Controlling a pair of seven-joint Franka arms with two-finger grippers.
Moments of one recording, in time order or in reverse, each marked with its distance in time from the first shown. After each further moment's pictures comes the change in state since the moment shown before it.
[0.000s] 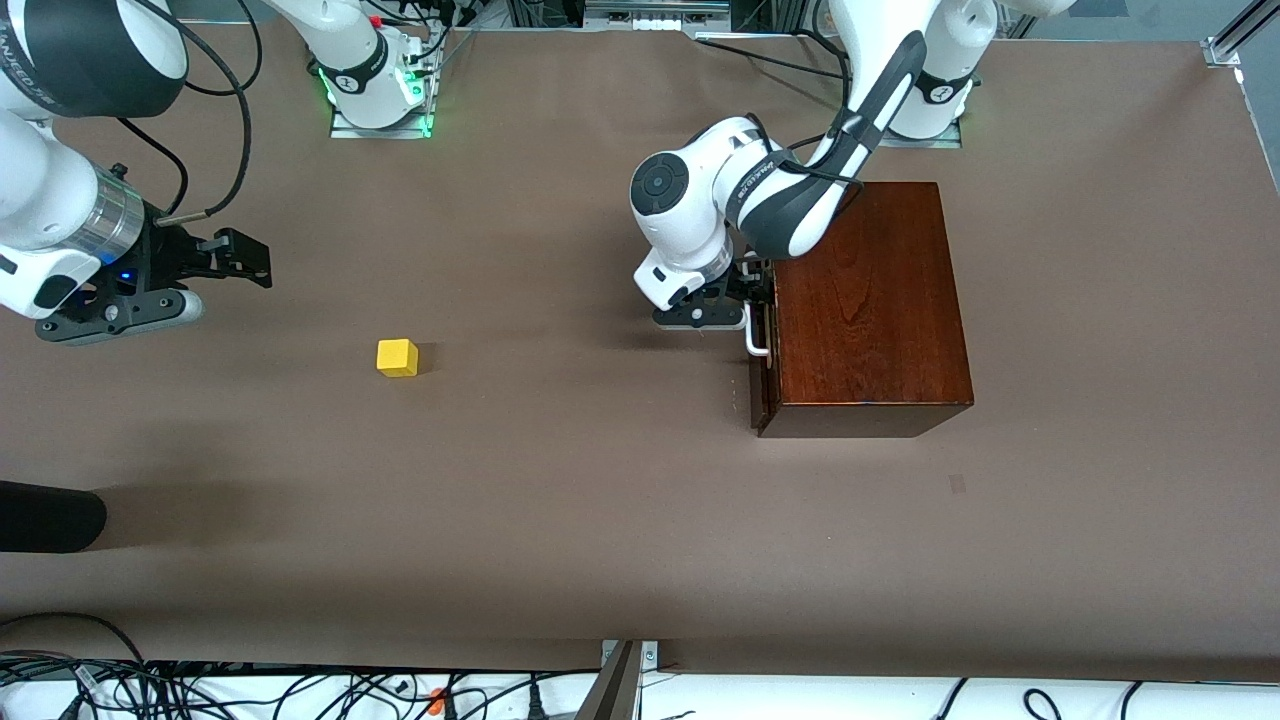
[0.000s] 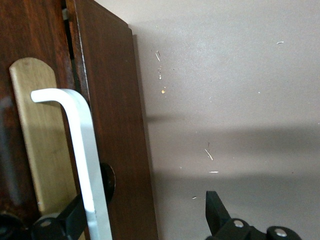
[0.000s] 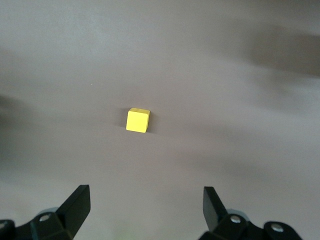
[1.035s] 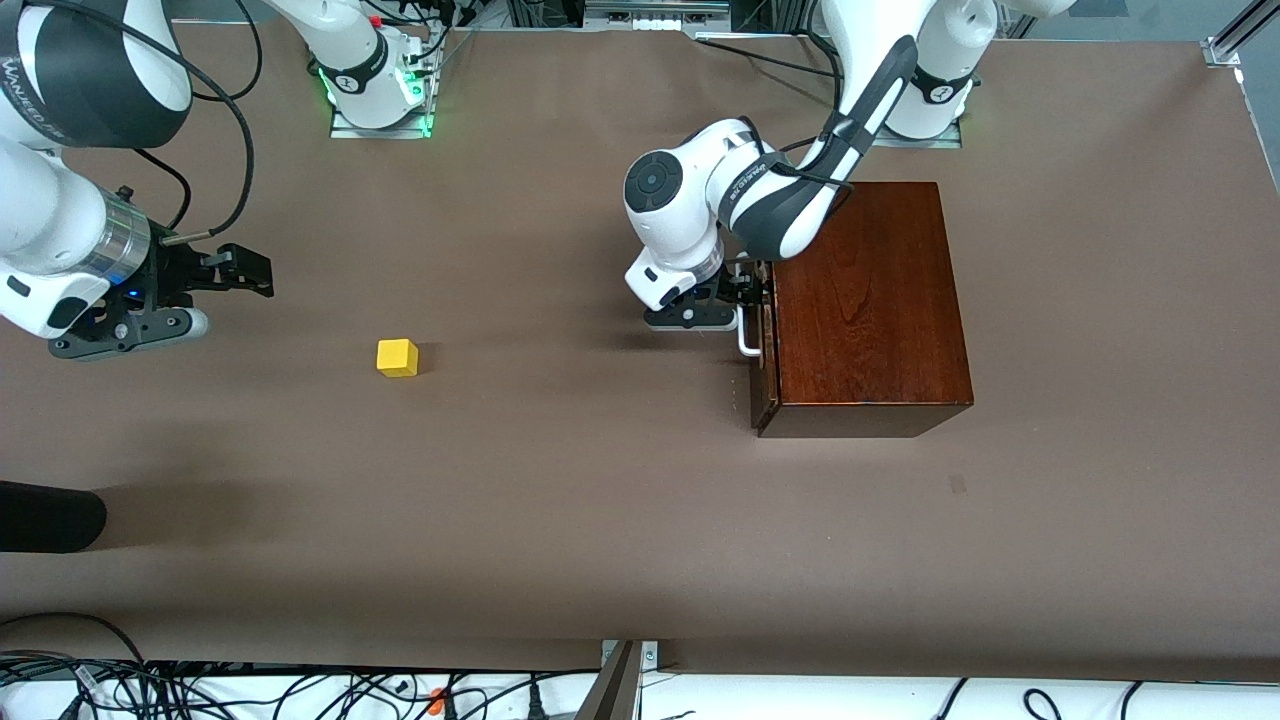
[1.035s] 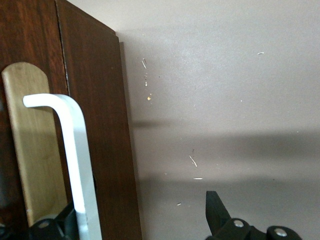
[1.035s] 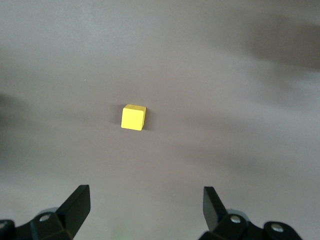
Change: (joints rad) left arm -0.012 0.024 0.000 0.025 0.000 0.036 -0.023; right arm -0.015 0.033 -0.001 0.000 -0.001 -0.001 -0.015
